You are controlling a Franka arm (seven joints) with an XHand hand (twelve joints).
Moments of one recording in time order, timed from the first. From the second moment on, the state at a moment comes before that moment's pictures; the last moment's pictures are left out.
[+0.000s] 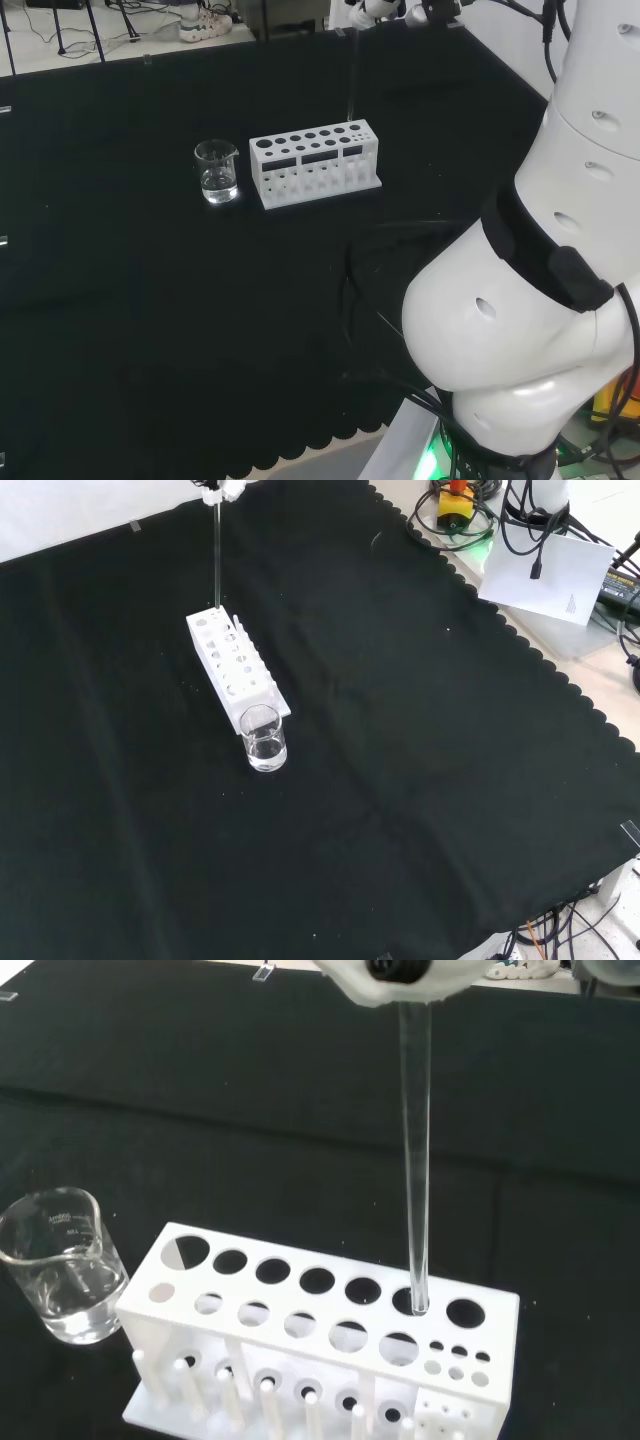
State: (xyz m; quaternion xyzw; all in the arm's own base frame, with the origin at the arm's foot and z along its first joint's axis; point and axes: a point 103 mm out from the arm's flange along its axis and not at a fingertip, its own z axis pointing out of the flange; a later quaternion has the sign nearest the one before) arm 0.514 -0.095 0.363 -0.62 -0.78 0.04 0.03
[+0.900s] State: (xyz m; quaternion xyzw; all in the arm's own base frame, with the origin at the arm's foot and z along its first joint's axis) arm 0.520 -0.082 0.344 -0.61 -0.79 0.04 0.05
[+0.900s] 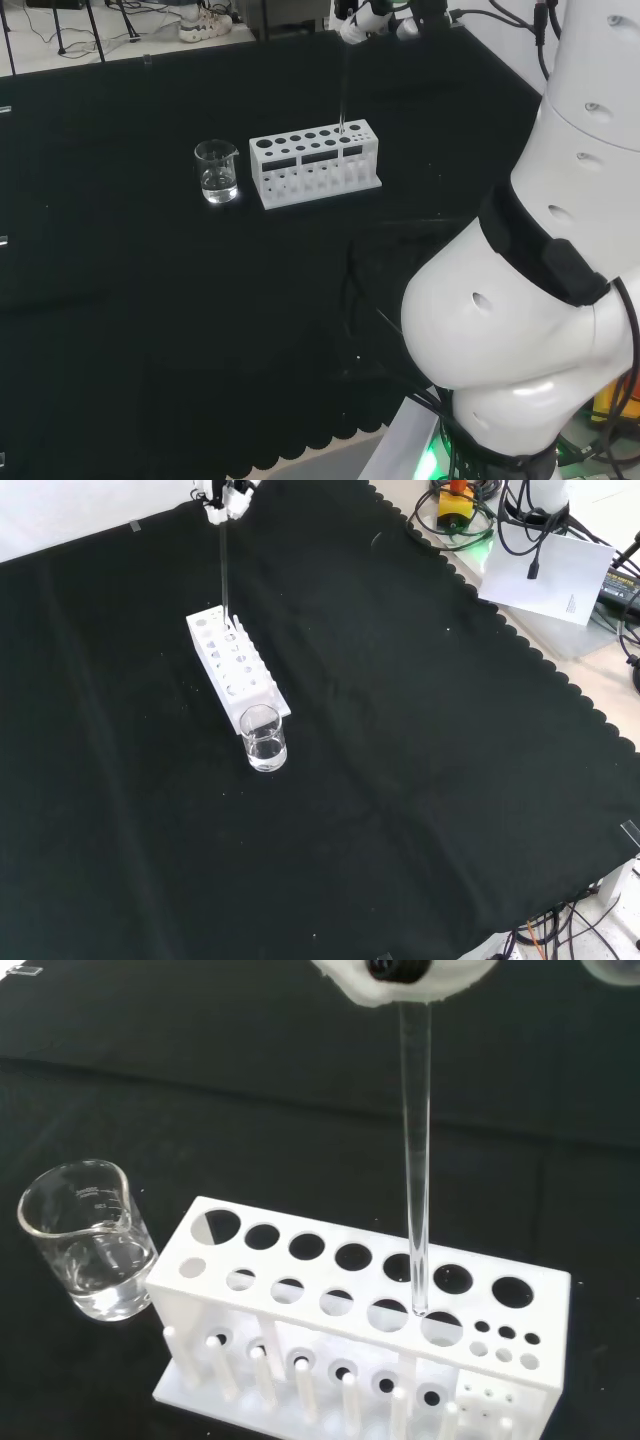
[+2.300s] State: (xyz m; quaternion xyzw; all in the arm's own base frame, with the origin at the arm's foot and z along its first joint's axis) arm 0.531 -0.101 0.275 -0.61 -0.78 0.07 0.10
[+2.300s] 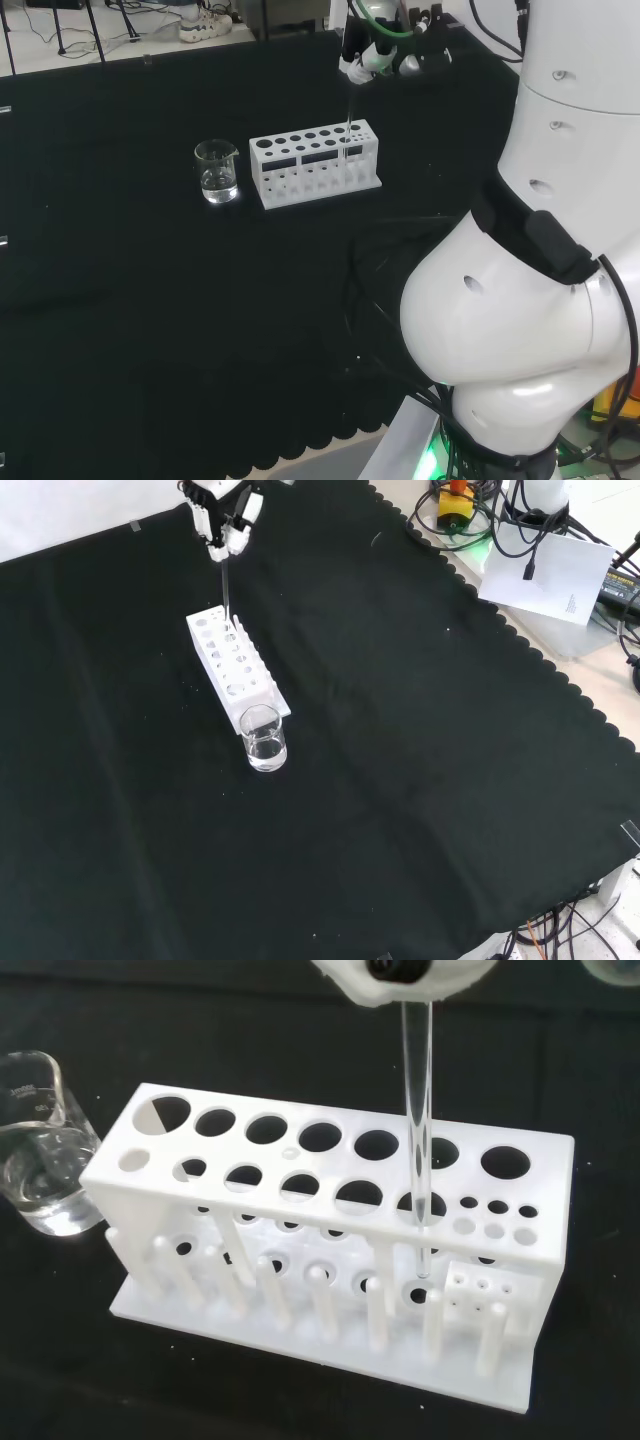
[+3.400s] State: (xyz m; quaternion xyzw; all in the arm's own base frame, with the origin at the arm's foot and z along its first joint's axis) arm 0.564 -0.096 0.268 -0.62 -0.78 0.09 0.09
